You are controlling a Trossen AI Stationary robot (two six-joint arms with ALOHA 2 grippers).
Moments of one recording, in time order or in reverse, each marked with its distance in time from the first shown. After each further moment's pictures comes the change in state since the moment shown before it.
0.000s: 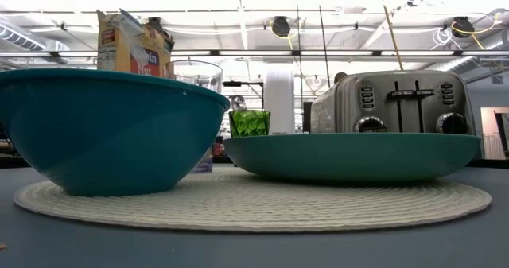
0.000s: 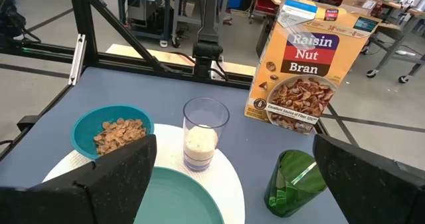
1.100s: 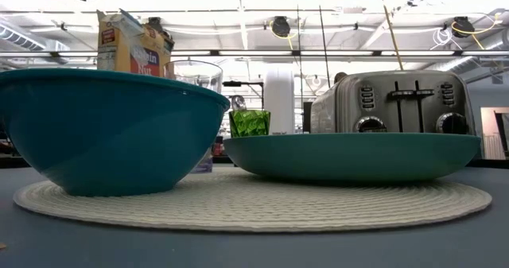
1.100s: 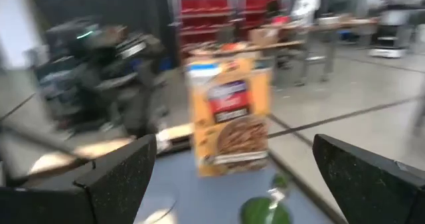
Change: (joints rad) left arm -0.576 0.055 0.056 -0.884 0.076 -0.736; right arm -0.115 0.064 0.003 0.312 0.217 0.220
